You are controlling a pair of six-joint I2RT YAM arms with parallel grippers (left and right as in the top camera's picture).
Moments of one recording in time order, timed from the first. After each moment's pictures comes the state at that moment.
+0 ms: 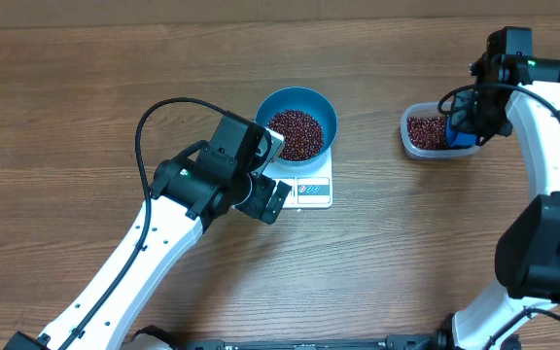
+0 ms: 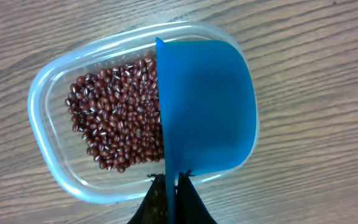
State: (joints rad) left arm -0.52 1.39 1.22 -0.94 0.05 -0.02; right arm -0.13 1.90 1.65 -1.09 0.04 0.11
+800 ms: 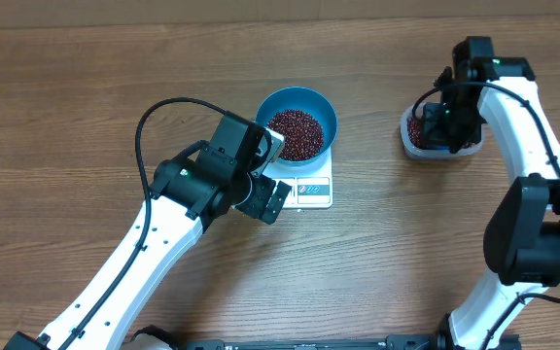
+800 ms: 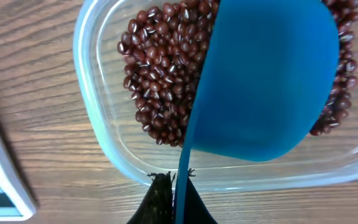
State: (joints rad) left arm -0.52 1.39 1.22 -0.94 0.05 -0.02; right arm -0.07 1.97 1.65 -1.17 -0.11 0.07
